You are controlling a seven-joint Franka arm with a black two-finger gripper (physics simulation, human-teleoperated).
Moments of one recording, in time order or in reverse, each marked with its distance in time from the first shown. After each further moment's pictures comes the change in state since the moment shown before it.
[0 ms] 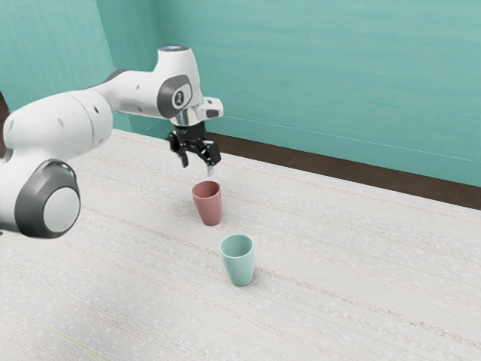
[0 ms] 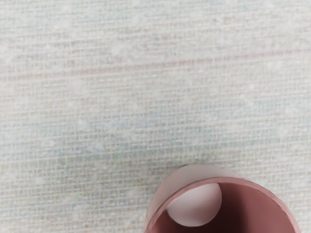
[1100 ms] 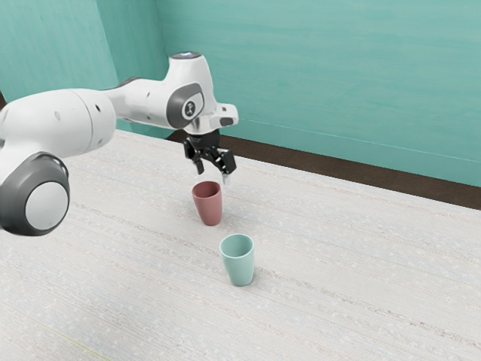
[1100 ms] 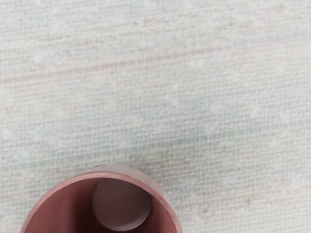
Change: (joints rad) arm -0.041 -0.114 -0.035 -0.207 0.004 0.131 -0.014
